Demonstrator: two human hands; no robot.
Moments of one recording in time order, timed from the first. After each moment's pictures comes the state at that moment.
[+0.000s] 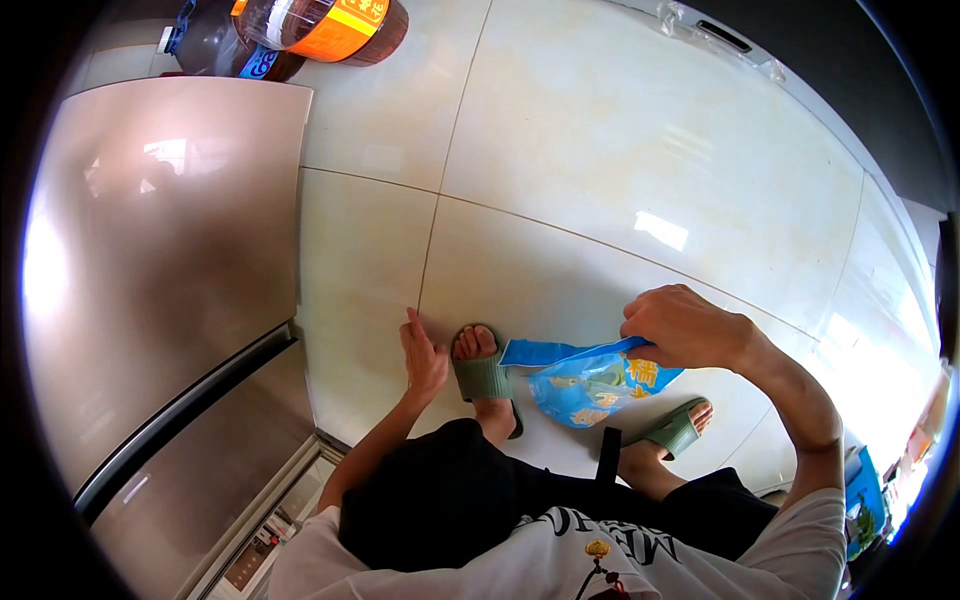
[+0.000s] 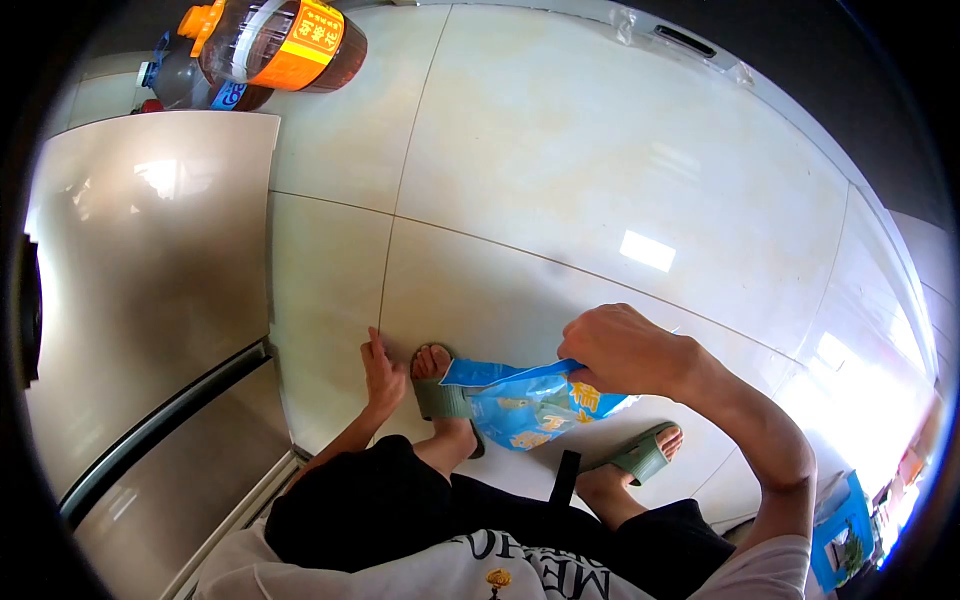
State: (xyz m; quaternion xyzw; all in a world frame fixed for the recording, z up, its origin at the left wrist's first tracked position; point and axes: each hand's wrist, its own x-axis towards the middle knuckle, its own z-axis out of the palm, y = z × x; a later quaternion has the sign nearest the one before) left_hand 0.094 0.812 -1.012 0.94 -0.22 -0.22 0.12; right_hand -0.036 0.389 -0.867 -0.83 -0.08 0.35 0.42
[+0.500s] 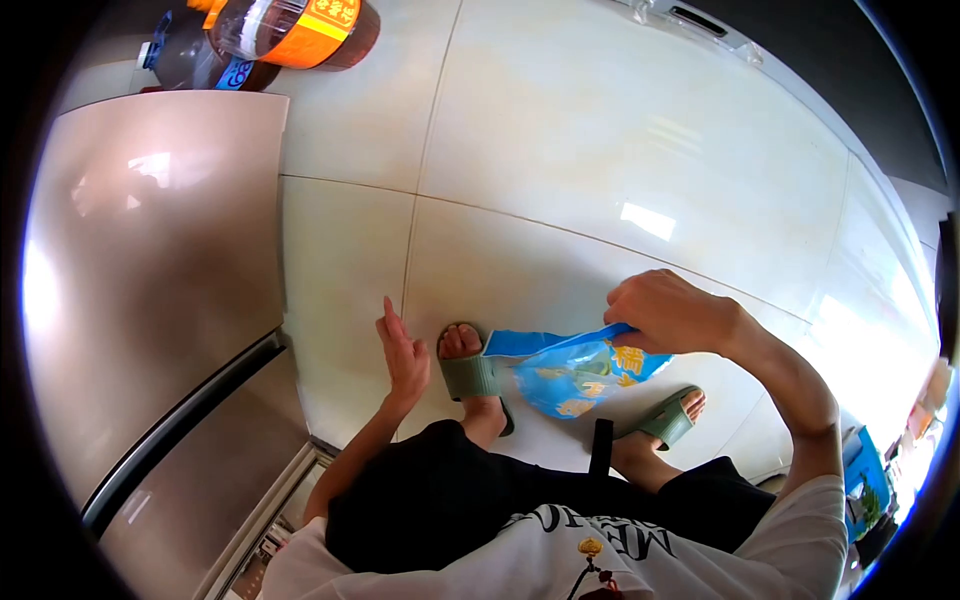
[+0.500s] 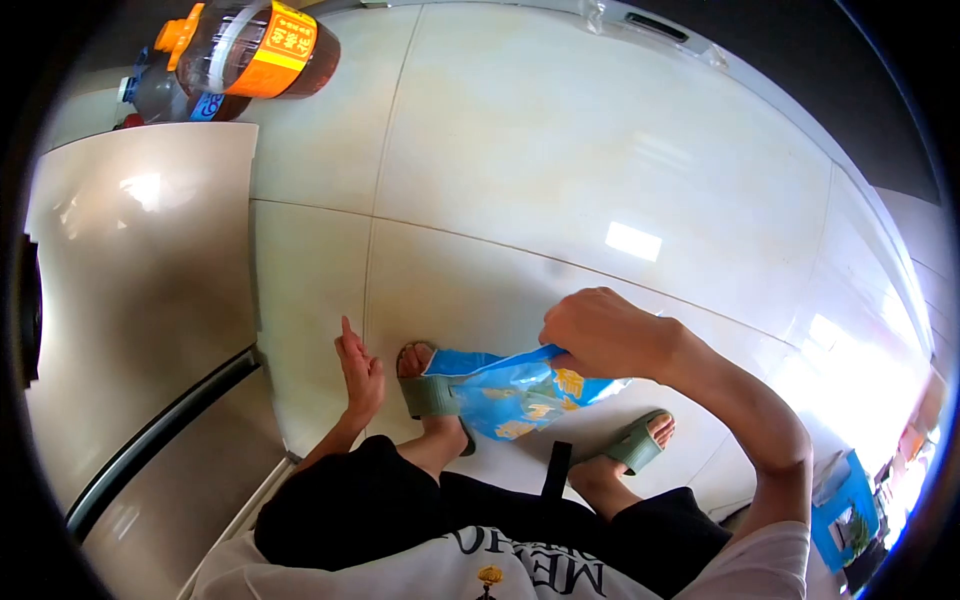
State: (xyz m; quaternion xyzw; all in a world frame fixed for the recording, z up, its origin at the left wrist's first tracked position) left_hand 0.107 0.781 -0.974 0.92 -0.23 -0.22 0.24; right_hand -0.038 0.385 -0.872 -0.84 -0.07 0.31 0.44
